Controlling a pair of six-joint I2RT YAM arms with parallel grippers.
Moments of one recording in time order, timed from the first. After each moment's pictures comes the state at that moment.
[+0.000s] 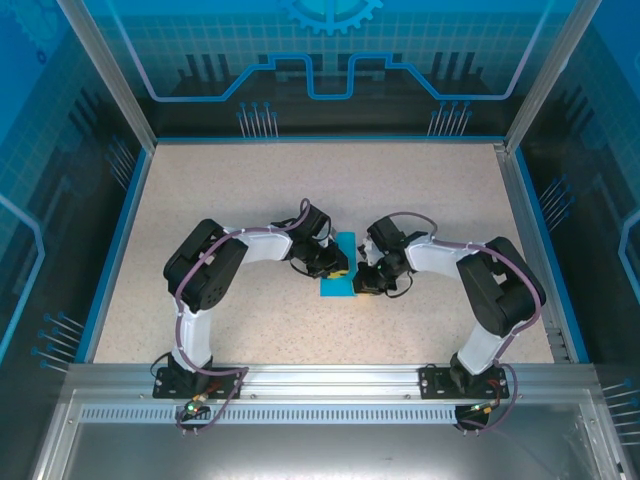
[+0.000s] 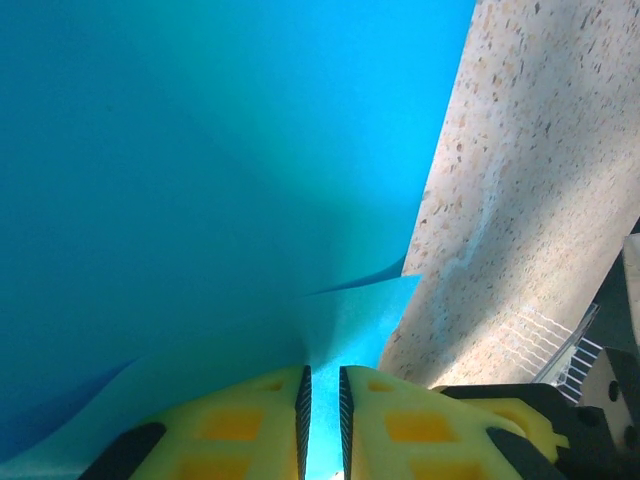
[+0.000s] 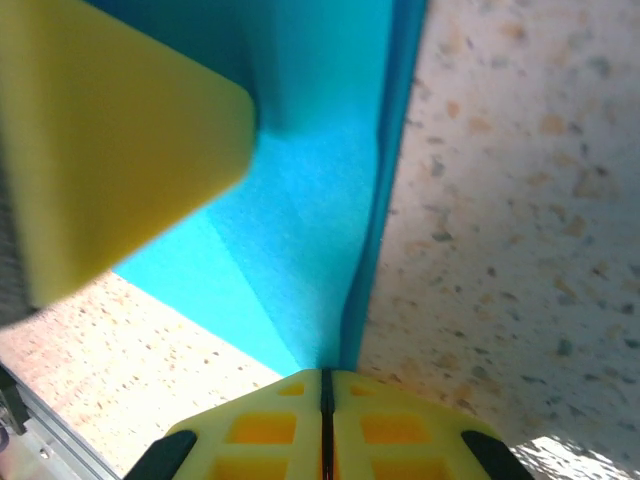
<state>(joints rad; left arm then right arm) -0.59 2.00 1.14 -0.21 0.60 -0.91 0.52 1.71 0.87 -0.49 -0.49 0.49</state>
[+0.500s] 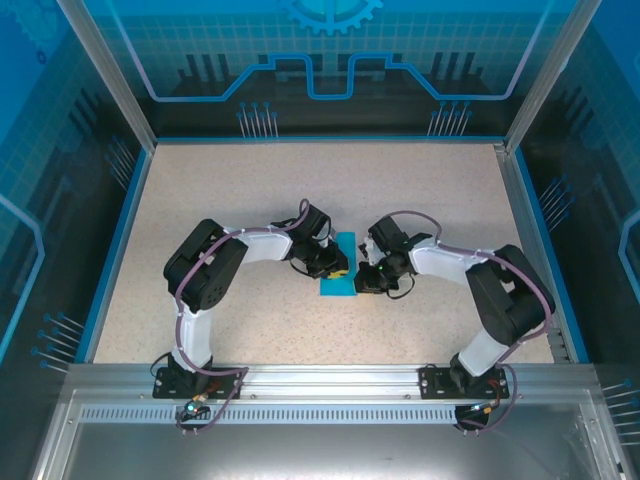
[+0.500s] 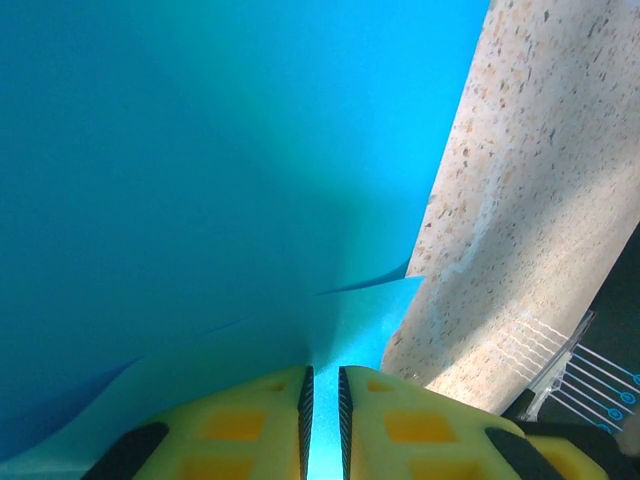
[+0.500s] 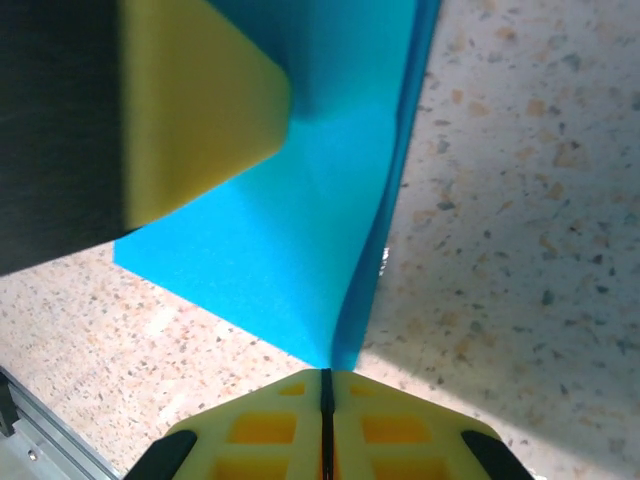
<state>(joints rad) -0.59 2.00 1.14 -0.22 0.59 -0.94 0.54 1.62 0.85 -0.49 -0.44 0.49</state>
